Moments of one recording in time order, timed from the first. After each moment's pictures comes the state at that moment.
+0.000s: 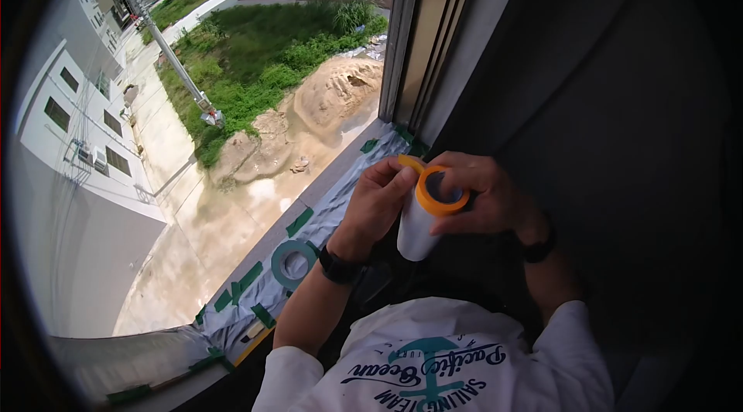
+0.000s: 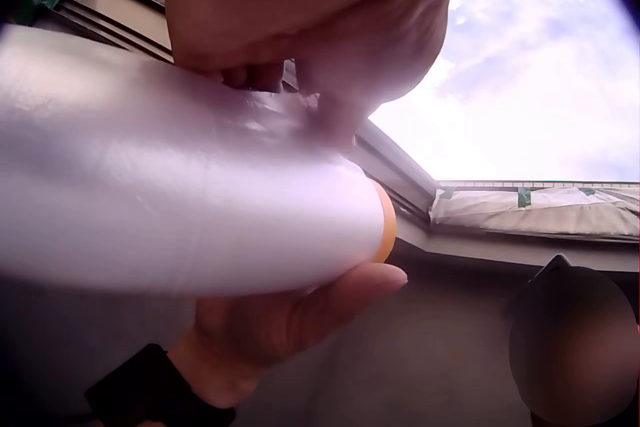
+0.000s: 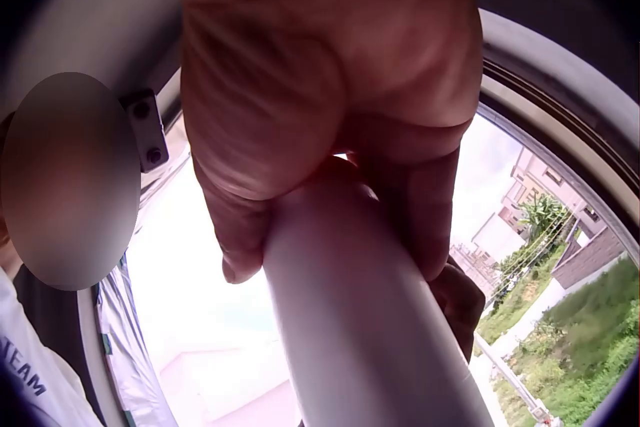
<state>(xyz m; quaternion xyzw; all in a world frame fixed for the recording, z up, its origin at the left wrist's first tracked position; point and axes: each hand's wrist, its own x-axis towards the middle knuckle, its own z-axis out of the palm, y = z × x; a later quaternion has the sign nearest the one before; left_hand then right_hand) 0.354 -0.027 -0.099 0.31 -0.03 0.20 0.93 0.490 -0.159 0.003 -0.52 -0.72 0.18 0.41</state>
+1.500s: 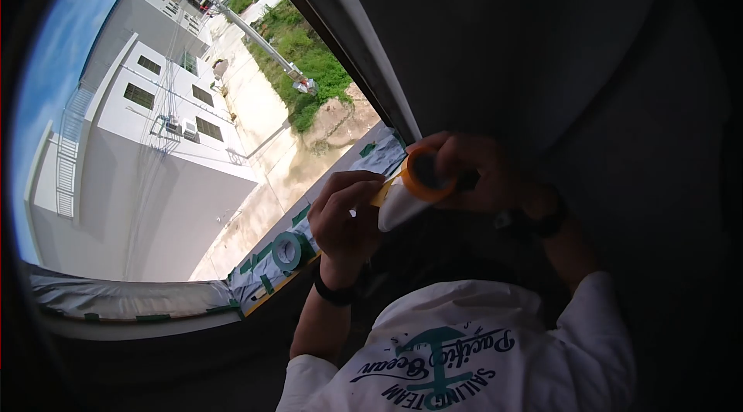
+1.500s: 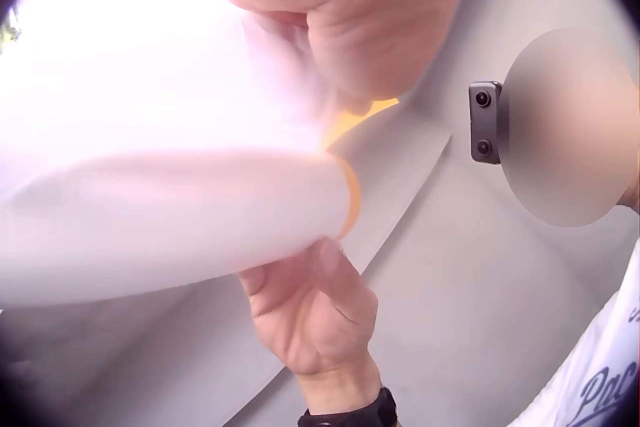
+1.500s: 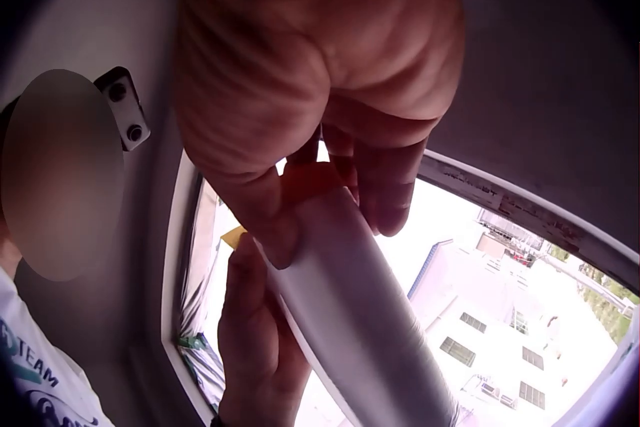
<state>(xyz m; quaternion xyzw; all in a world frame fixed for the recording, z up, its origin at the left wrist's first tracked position) 0.520 -0.130 -0.039 0.82 0.15 0.50 0.21 0.744 -0.204 -0.067 -0.33 -0.67 0.33 0.57</state>
